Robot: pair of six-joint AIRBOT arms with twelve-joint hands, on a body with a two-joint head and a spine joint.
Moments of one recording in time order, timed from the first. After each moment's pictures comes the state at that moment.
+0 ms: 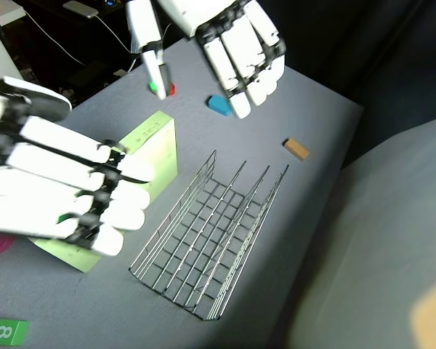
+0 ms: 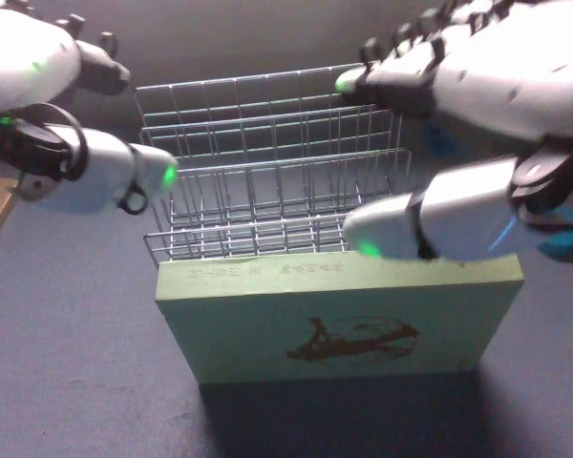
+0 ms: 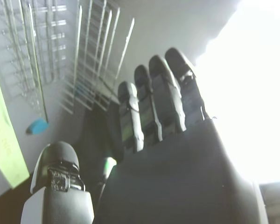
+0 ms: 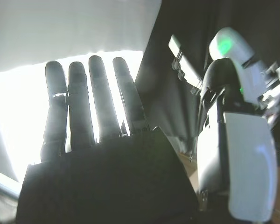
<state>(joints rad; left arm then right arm) 0.03 -0.65 0.47 1.26 0.90 -0.04 -0.13 -0.82 0.51 -1.25 -0.57 0.25</state>
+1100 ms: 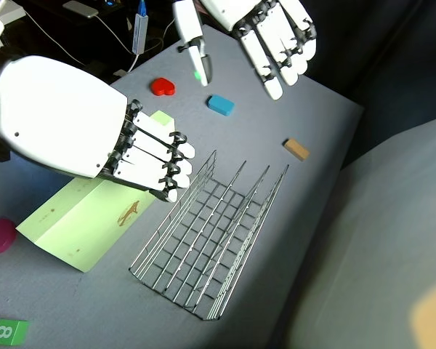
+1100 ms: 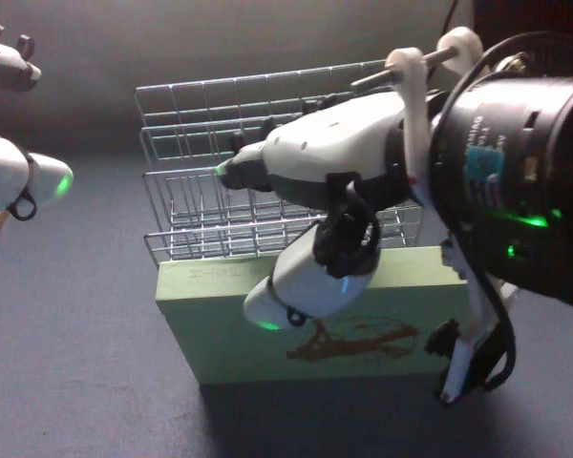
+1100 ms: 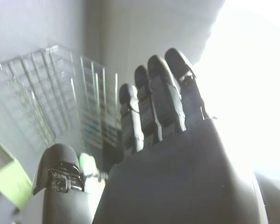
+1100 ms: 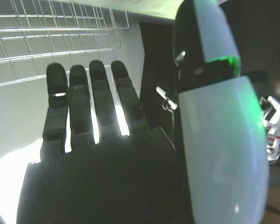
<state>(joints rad) 0.02 -0.56 0.54 1.19 0.80 0.30 -0.09 -1.22 0.68 -0.91 -0.82 0.23</state>
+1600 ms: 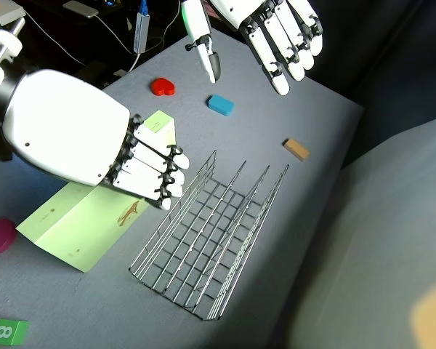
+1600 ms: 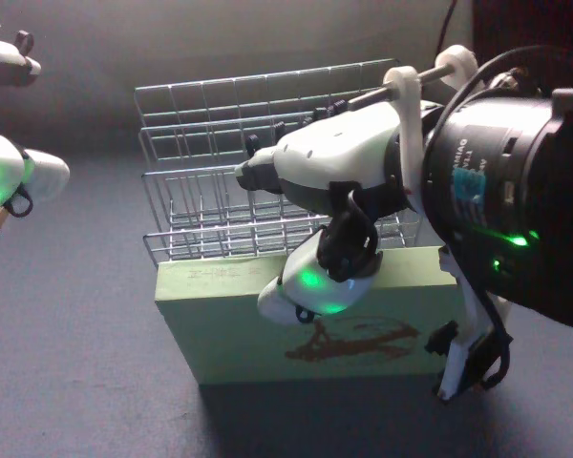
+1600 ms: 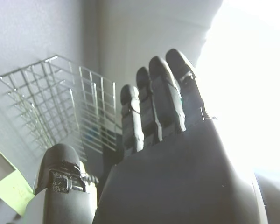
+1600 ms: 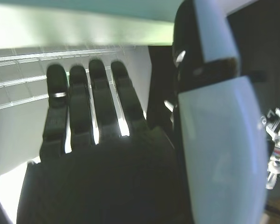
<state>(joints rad) 0.01 -0.55 0.55 1.17 0.77 0.34 -0.13 -1.24 0.69 -0.99 -0.86 0.29</state>
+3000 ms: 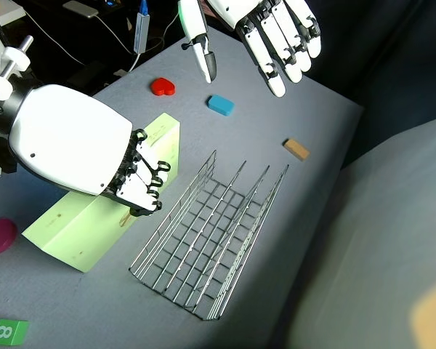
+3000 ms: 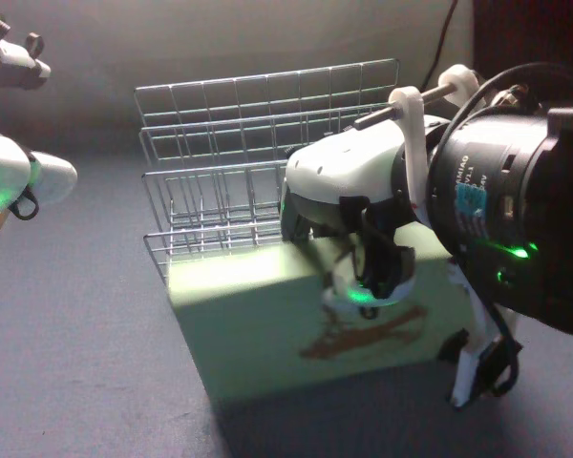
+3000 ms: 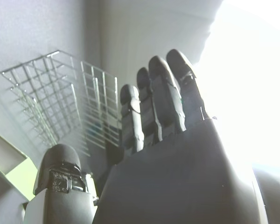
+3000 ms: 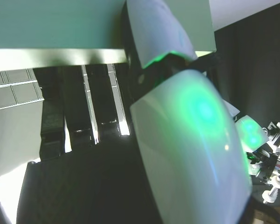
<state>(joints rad) 0.00 -0.55 0.54 1.15 0.77 0.36 -0.16 -1.23 0.70 -1.00 -0.86 0.27</state>
